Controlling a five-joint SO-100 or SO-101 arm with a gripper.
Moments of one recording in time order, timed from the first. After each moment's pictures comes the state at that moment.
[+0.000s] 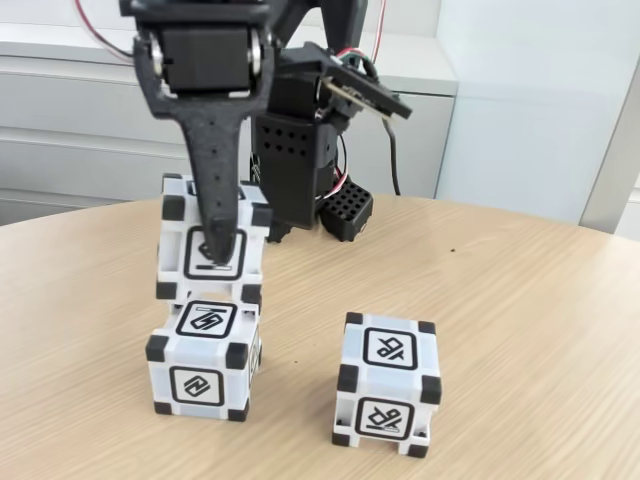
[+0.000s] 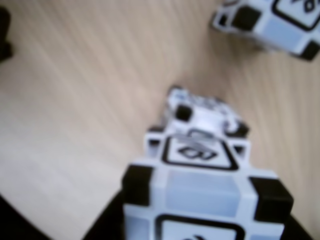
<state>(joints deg) 36.2 116.5 105.9 91.8 -38.0</state>
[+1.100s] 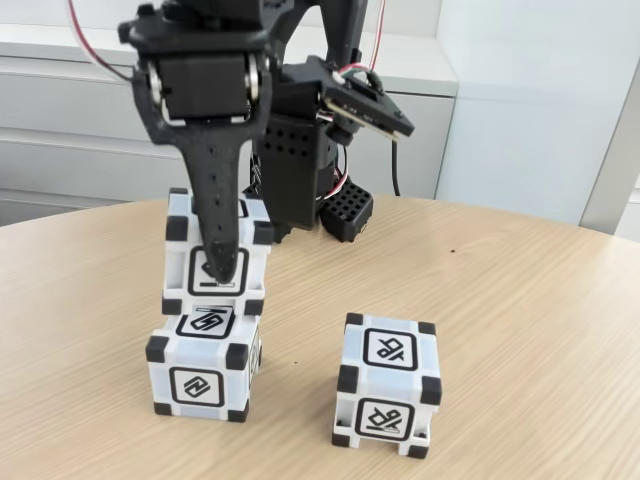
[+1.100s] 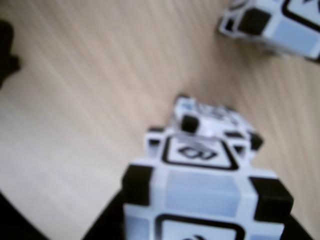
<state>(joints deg) 36.3 112.2 105.9 91.5 -34.8</state>
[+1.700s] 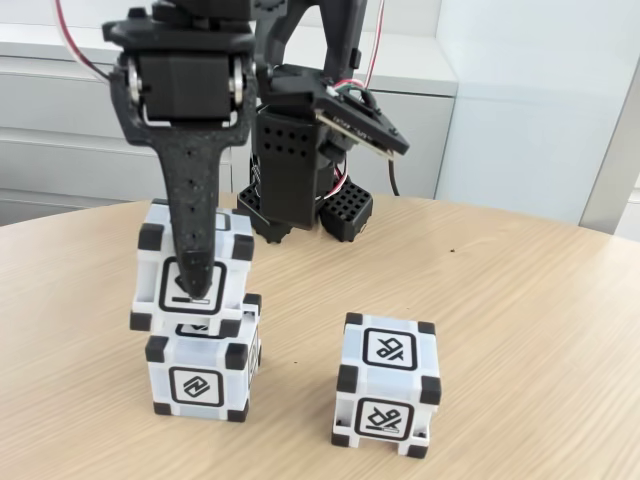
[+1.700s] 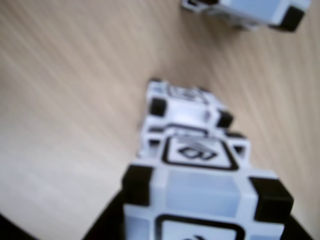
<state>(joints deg) 36.4 112.2 105.9 86.0 -32.2</state>
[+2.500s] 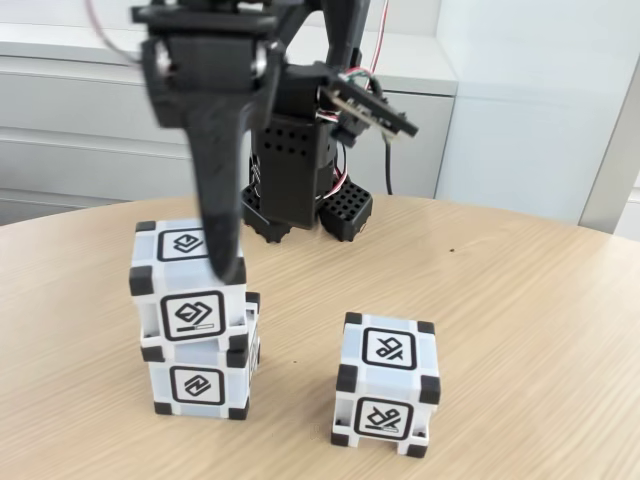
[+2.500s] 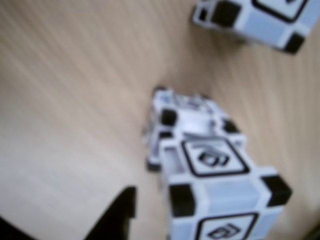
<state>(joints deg) 34.8 125.3 114.9 86.0 -33.5</state>
